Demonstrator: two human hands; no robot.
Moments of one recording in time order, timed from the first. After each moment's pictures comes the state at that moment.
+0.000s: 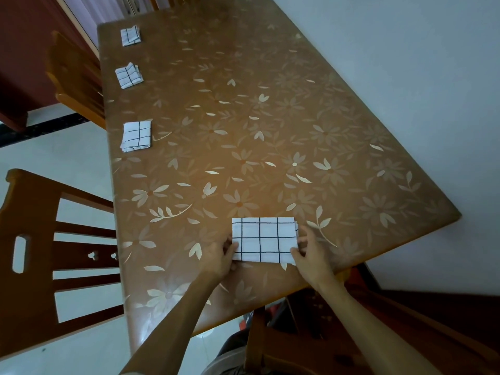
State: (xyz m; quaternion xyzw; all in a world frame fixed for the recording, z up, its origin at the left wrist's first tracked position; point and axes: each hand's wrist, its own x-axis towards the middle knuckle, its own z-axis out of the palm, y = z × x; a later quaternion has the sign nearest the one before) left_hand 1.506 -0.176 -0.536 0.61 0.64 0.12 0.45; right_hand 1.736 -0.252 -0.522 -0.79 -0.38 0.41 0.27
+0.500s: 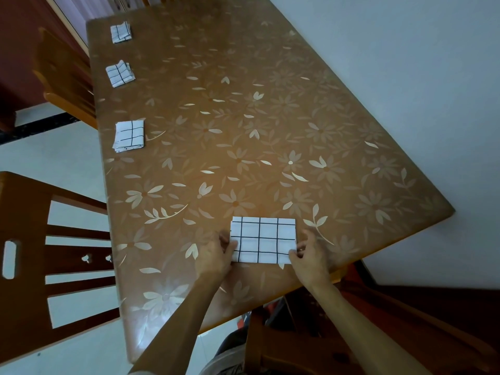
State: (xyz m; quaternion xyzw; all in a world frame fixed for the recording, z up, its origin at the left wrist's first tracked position) left_hand 1.511 -0.174 -0.543 0.62 0.70 0.09 0.34; right_hand 1.730 -0.258 -0.528 -0.83 -0.35 0.35 0.24
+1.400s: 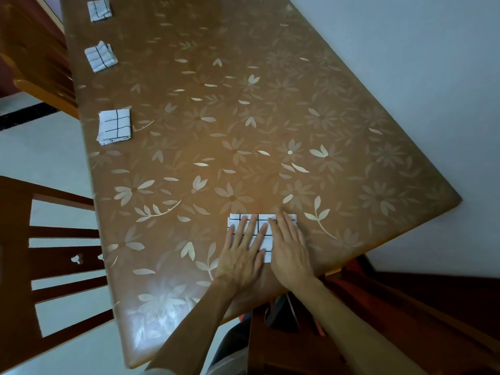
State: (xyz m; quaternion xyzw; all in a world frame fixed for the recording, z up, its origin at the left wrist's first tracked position) left_hand 1.545 -0.193 -0.572 0.90 0.42 -0.07 0.10; right_hand 1.693 -0.239 -0.537 -0.76 -0.62 0.17 0.08
